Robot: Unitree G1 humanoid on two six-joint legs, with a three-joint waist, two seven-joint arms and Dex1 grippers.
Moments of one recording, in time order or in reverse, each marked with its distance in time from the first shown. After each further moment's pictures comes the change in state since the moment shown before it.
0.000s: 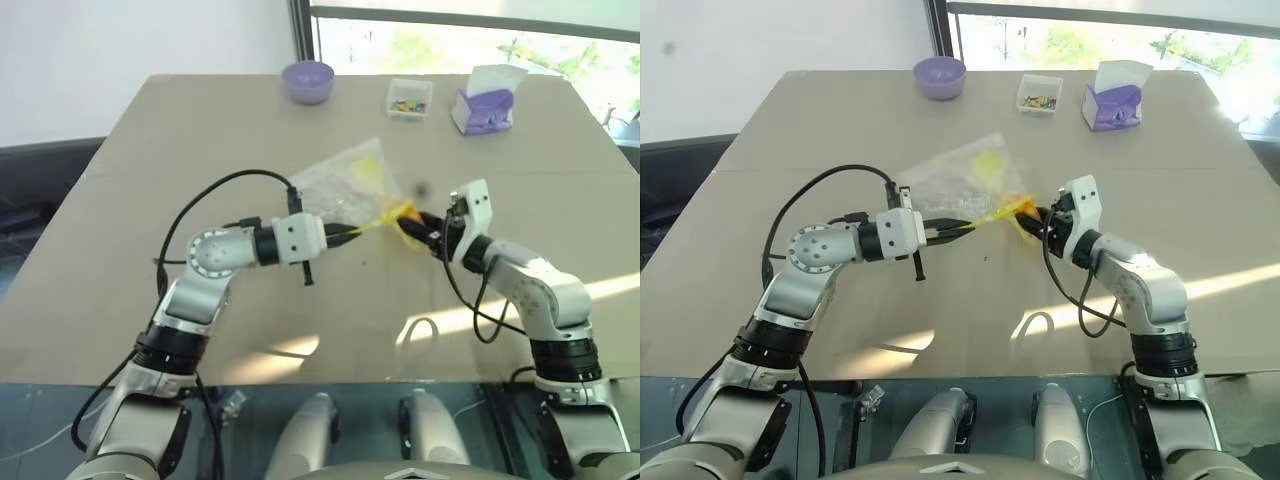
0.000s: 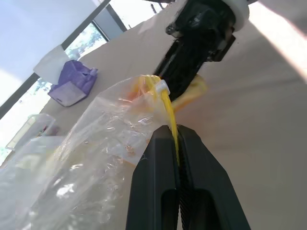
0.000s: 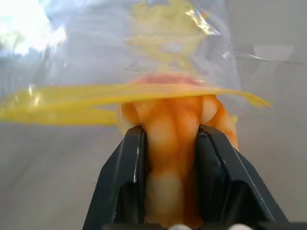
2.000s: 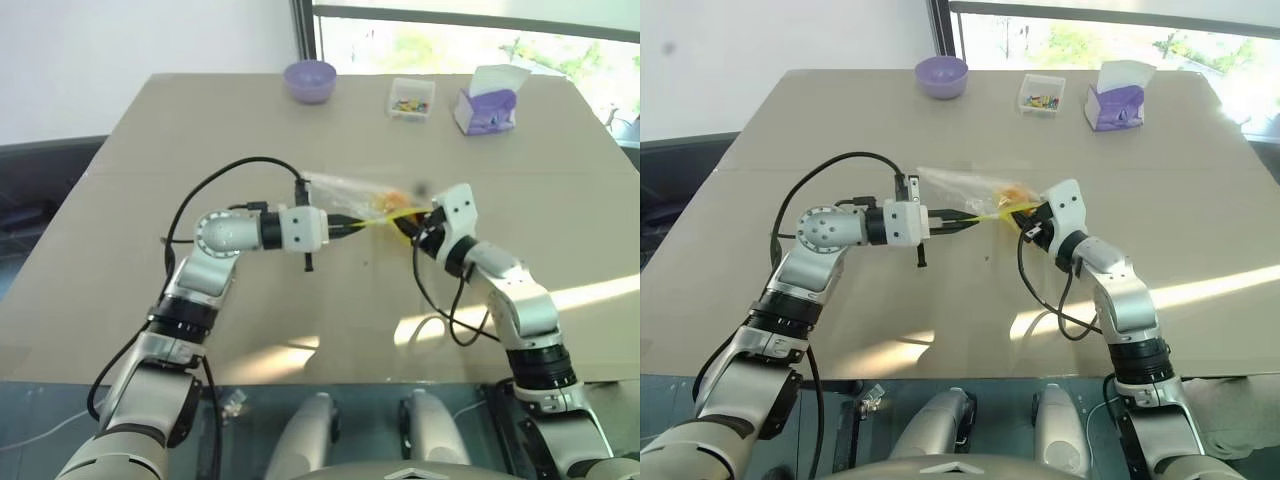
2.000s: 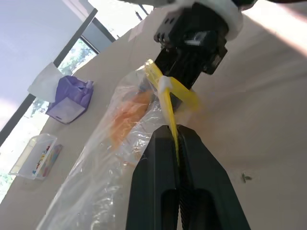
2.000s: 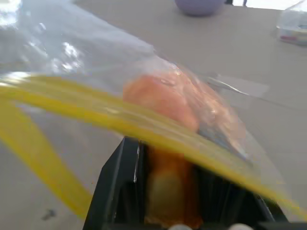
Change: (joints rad) left arm -0.168 -0.039 -0.023 0.238 0.015 -0.205 -0.055; right arm 0.037 0.036 0.123 0.048 -0.302 -0.261 -0.051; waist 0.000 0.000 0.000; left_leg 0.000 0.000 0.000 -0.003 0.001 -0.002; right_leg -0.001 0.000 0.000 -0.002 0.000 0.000
